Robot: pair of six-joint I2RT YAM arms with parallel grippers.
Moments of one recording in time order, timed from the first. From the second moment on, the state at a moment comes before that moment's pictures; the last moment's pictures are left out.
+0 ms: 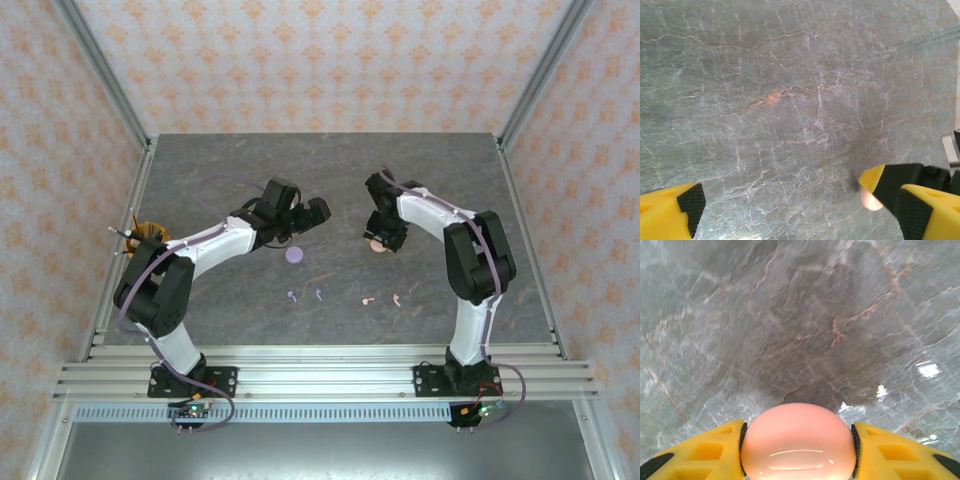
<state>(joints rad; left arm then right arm) -0.48 1.70 1.08 -0.15 0.14 -0.91 0.39 1.93 1.37 -0.85 -0.04 0.90</state>
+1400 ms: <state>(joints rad) -0.63 2.13 1.22 0.43 0.29 -0.99 0.26 2.04 1.54 -0.78 -0.34 1.21</state>
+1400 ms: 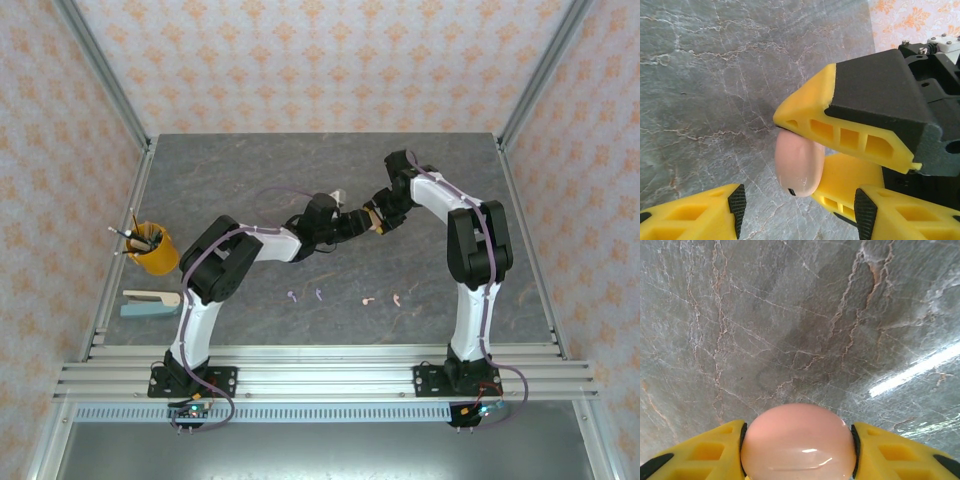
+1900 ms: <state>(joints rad) -0.64 2.19 1.28 0.46 0.29 -1.02 0.26 2.04 1.54 -0.76 -0.37 1.23</state>
